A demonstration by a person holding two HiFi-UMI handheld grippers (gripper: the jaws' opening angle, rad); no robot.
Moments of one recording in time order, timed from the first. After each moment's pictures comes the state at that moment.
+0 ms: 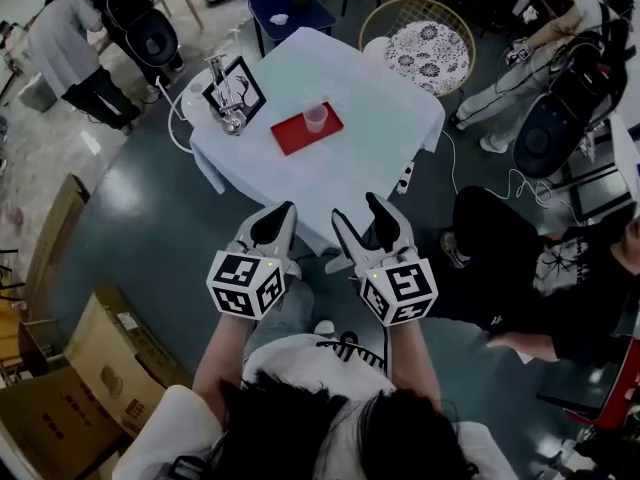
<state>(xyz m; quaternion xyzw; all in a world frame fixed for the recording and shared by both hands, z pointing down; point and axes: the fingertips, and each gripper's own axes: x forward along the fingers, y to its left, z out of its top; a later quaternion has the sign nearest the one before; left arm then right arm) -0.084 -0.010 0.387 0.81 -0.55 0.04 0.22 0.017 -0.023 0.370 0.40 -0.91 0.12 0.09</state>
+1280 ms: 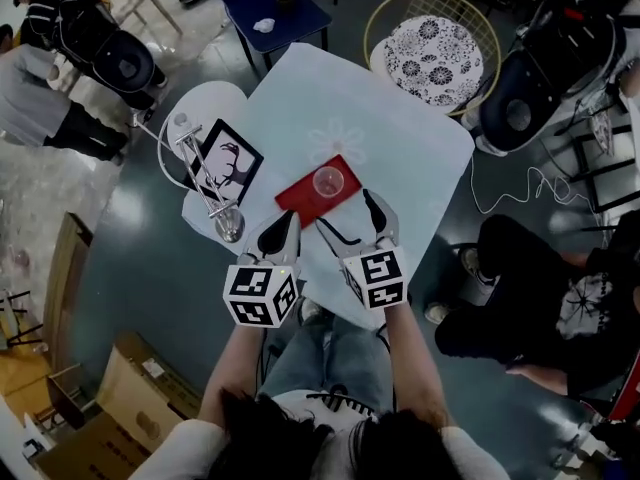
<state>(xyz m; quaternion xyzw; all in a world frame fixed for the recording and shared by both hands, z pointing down) -0.148 -0.229 0.471 0.79 -0.55 0.09 0.26 -0.067 -0.252 0.501 0.42 -0.88 0.13 0.19</state>
